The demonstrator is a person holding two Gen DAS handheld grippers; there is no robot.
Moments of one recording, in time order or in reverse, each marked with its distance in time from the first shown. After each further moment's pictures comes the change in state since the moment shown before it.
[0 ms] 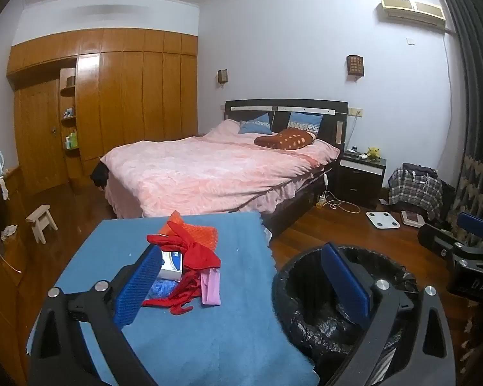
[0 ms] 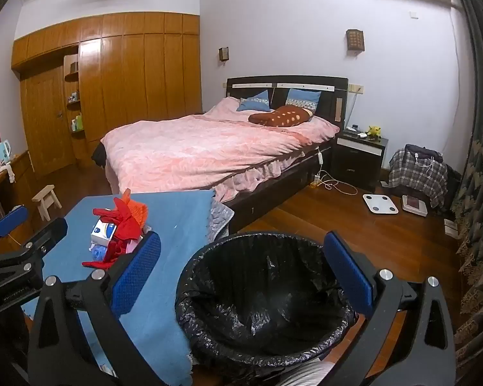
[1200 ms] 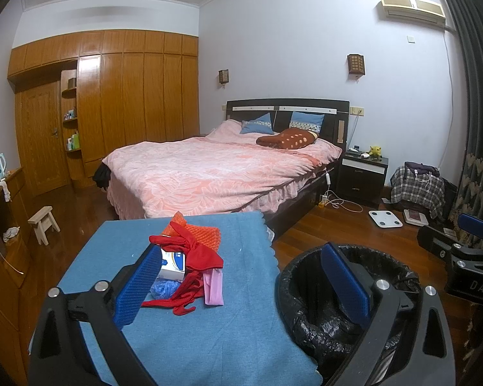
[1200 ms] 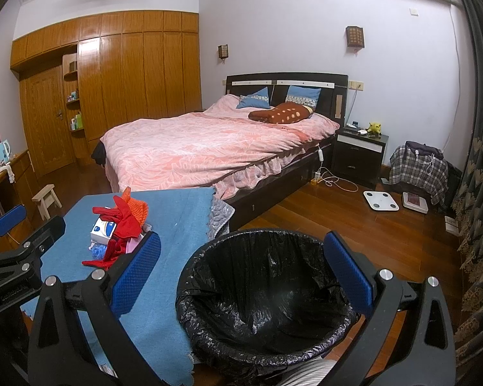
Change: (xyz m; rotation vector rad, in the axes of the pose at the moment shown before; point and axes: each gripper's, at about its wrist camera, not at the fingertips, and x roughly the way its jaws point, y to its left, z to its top) left arm -0.001 0.001 -0.001 0.003 0.002 0.000; right arm 0.002 0.001 0.000 0.006 0.008 0.003
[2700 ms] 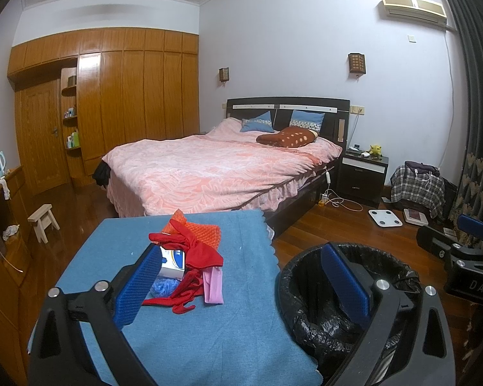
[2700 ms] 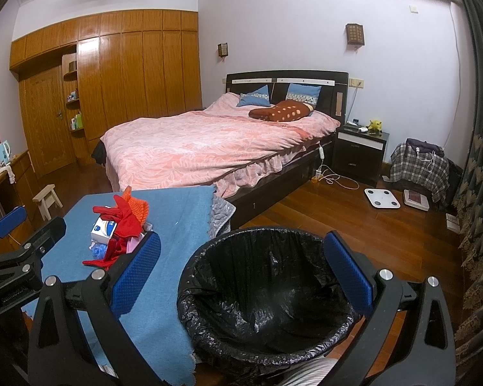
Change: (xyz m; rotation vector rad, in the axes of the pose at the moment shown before) left arm 0.001 -0.001 0.000 0.002 0.004 0.001; right arm 0.002 0.001 -0.001 0.004 0.007 0.002
